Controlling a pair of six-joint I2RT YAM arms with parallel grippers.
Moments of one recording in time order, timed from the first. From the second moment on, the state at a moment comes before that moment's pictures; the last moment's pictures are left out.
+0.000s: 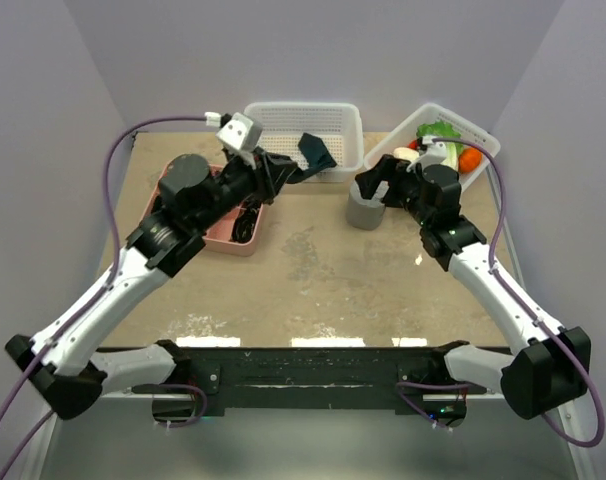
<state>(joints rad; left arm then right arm) -0.69 1.17 1.33 -0.13 0.04 -0.16 0.33 1.18 0.97 -0.01 -0.01 0.49</state>
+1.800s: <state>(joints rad) -0.75 0.67 1.07 -0.49 0.57 -0.15 0.51 1.92 1.17 0.40 -0.23 0.96</state>
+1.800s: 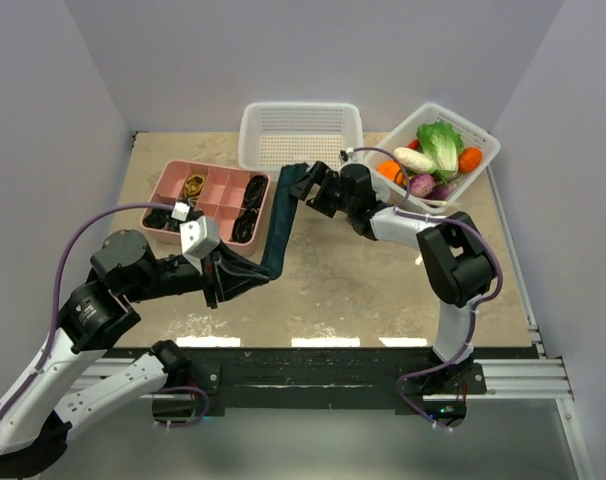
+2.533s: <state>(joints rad) -0.75 0.67 1.10 -0.54 0.57 -0.15 0.51 1.82 1.19 0.24 -0.23 0.83</state>
